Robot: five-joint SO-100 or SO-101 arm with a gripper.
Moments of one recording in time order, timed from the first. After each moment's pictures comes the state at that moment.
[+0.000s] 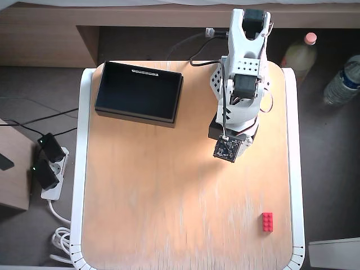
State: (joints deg) arm 2.4 183.8 173.0 75.2 165.9
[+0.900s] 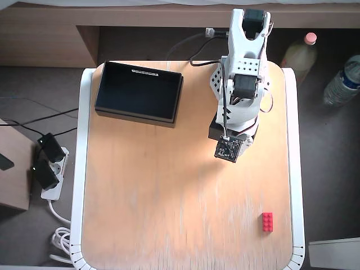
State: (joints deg) arm 2.4 183.8 173.0 75.2 167.2
